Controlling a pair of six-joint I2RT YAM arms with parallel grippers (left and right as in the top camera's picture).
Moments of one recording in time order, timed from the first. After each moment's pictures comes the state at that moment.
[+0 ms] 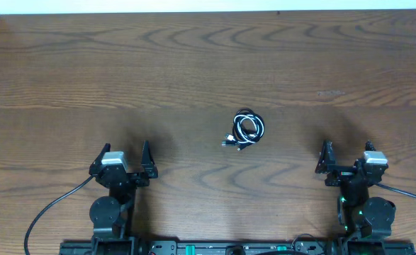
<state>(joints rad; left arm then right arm) 0.00 0.01 0.01 -0.10 0.01 -0.12 -0.02 0.01 0.01 -0.07 -0.01 0.12</state>
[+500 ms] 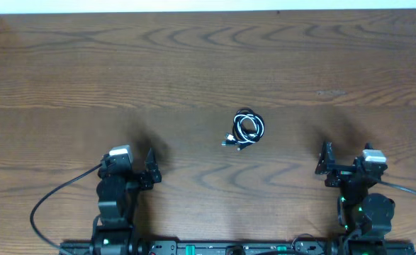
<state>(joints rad) 0.00 0.39 0.07 -0.17 0.00 -0.19 -0.02 0.07 0.04 -0.14 0.01 0.12</state>
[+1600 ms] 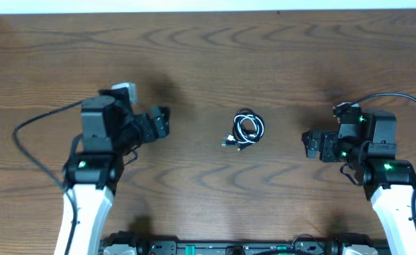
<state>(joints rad) -0.04 1.06 0.84 -0.53 0.29 -0.32 -0.03 1.06 0.69 -0.58 -0.26 0.07</state>
